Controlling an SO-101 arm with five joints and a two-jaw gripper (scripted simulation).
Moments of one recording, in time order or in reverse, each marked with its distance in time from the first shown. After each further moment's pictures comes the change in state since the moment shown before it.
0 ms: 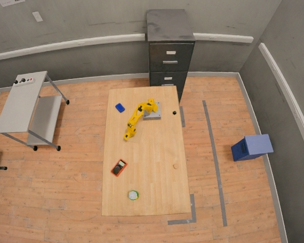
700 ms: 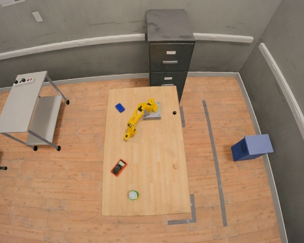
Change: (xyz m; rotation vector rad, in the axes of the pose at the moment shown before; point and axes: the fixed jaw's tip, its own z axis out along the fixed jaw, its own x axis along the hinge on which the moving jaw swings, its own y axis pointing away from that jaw) arm 0.000 0.000 0.000 0.000 0.000 0.000
